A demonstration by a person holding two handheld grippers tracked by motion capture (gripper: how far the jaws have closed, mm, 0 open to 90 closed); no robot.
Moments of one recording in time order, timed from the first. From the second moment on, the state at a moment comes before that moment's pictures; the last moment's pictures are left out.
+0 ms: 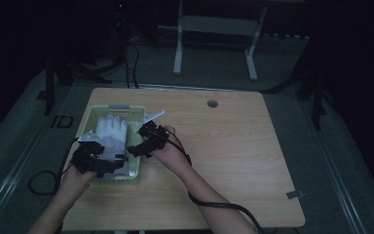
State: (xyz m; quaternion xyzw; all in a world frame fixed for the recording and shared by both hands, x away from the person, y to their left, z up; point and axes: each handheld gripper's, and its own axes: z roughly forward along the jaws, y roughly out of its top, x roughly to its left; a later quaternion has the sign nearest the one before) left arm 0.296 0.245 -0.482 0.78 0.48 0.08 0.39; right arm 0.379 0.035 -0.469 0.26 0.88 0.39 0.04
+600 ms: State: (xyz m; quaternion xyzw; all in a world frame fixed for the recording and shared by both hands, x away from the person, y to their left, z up) left arm 0.288 0.181 -0.476 0.80 0.41 0.07 0.43; right arm 0.369 -0.032 -0.470 0.27 0.88 0.39 0.07
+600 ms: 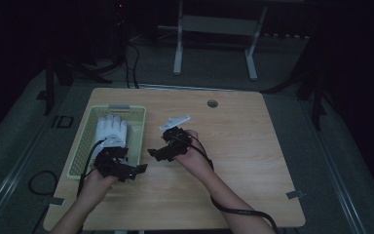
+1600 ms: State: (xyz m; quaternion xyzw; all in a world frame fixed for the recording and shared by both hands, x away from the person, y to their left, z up) left arm 0.284 0.073 -0.505 0.85 0.32 0.04 0.42; right arm 0.360 -0.134 -0.509 0.32 0.86 0.38 0.08
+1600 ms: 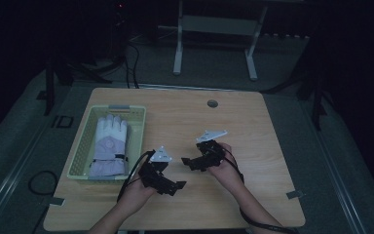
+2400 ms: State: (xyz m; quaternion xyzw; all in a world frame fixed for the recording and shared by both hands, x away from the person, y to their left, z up) left arm 0.283 0.047 -0.550 0.86 0.30 0.01 0.41; right arm 0.355 -0.166 -0.555 0.34 0.86 0.38 0.08
